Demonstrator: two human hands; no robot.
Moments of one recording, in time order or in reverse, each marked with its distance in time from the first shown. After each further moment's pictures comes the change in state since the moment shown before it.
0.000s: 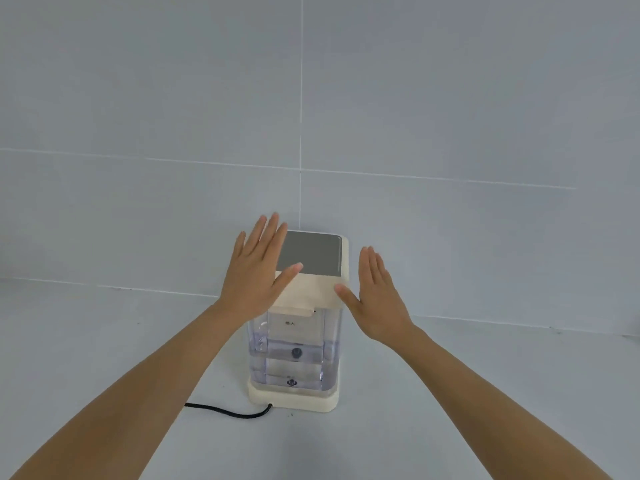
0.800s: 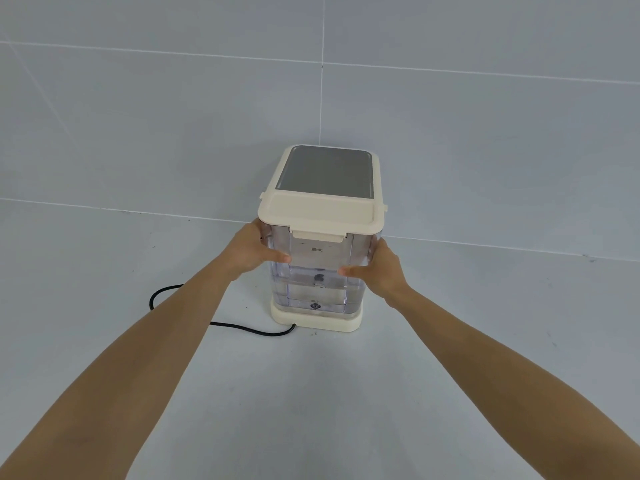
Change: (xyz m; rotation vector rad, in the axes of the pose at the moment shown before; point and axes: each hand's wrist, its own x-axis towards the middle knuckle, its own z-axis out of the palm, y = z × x) left_hand -0.040 -0.074 0.056 -0.774 -0.507 -0.693; right_hand 0.014 0.022 0.095 0.540 -0.115 0.426
